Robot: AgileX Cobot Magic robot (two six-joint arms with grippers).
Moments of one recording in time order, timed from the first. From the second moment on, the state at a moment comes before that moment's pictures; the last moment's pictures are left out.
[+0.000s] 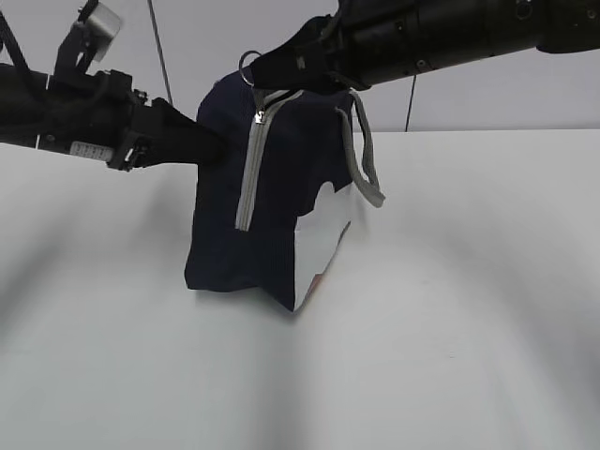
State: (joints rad) left arm -0.14 1.71 -1.10 -1.36 0.94 1.35; right arm 0.30 1.75 -1.38 -1.79 -0.75 1.66
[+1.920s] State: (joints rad) left arm -0.18 1.71 -1.10 -1.25 0.92 1.36; right arm 0.30 1.76 -1.38 -1.69 -0.54 1.74
